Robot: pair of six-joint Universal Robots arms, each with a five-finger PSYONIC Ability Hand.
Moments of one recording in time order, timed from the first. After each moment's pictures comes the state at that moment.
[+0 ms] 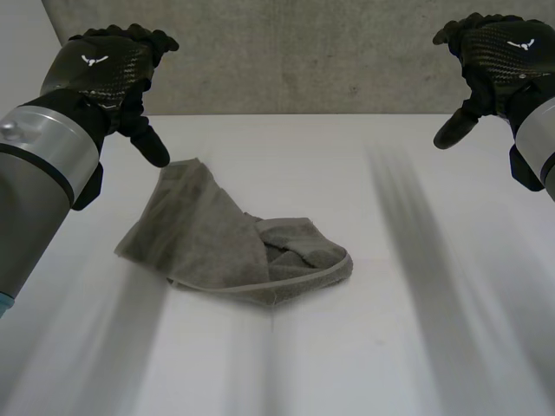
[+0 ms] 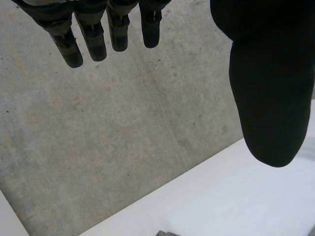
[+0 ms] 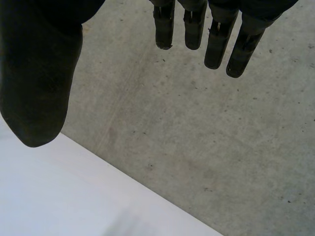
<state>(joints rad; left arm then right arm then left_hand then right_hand) 4.23 -1.65 -1.36 3.06 -1.66 3.28 1.90 -1.48 1.36 0.05 1.53 2.98 0.18 0.18 0.18 0.18 0.02 0.23 0.25 0.25 0.26 0.06</state>
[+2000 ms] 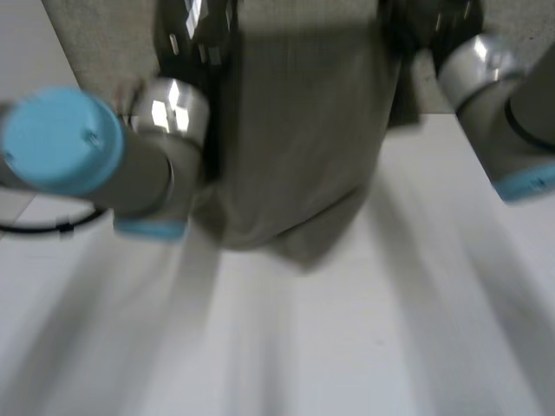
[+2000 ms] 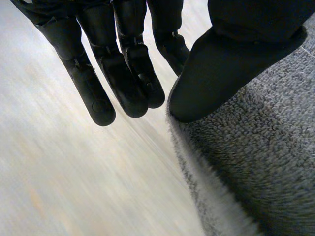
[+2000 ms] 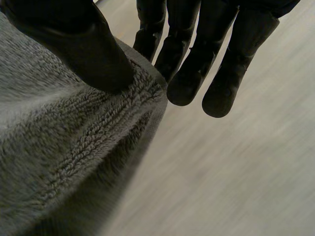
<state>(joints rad) 4.13 -2.07 -1.17 3.86 -1.60 3.56 1.96 -1.12 0.99 -0.27 1.36 2.87 1.18 1.22 1.22 1.22 1.02 1.33 1.33 1.33 1.33 1.16</state>
